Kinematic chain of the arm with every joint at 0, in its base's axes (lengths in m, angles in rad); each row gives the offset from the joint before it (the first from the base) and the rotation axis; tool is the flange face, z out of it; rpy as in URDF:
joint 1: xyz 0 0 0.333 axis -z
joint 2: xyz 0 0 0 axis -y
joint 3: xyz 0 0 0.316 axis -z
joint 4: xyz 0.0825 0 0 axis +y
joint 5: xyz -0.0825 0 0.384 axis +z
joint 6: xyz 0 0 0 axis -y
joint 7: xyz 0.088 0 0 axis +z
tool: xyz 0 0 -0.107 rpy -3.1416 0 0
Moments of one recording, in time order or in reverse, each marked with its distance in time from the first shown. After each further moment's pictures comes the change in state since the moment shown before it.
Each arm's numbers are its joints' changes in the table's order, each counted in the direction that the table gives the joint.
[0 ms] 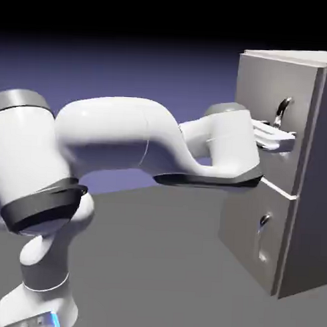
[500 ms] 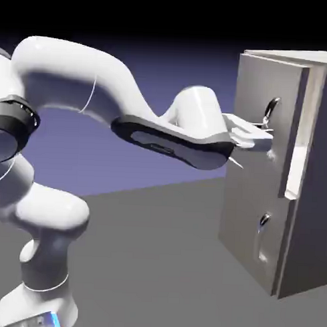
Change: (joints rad) arm 0.544 -0.322 -0.455 0.172 0.000 -0.098 -0.446
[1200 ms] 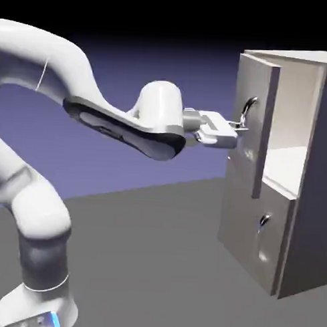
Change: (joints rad) arm 0.573 0.064 -0.610 0.224 0.490 -0.131 0.147
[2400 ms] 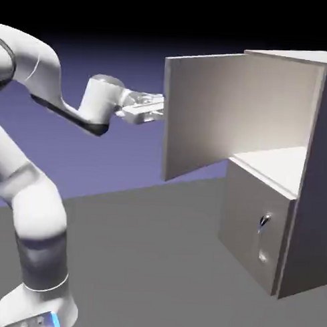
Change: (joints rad) arm 0.106 -0.208 -0.948 -0.219 1.279 -1.253 0.341
